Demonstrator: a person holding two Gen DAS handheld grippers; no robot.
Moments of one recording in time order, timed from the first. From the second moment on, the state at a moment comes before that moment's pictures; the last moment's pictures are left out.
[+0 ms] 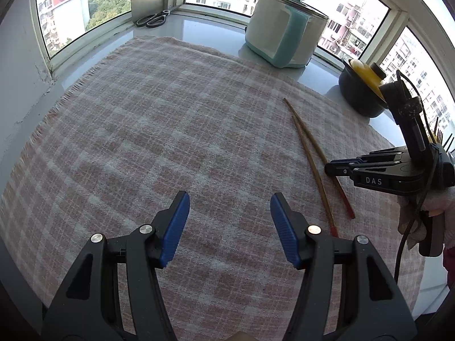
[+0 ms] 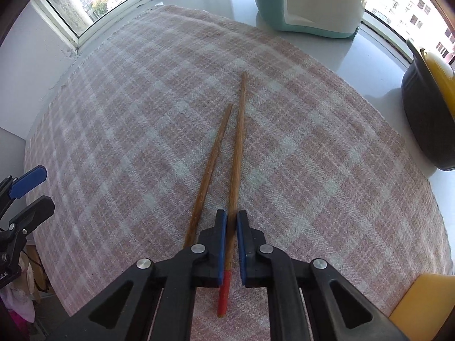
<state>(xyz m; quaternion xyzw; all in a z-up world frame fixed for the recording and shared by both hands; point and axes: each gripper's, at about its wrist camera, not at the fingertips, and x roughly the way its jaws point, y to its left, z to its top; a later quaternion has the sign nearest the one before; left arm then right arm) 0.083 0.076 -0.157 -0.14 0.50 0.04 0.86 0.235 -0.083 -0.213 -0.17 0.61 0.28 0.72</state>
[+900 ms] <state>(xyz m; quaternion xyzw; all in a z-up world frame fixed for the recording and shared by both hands) 0.184 -0.019 -0.198 -0.20 0.60 -0.02 0.78 0.217 -0.193 -0.209 -0.08 0.62 0.23 0.74</state>
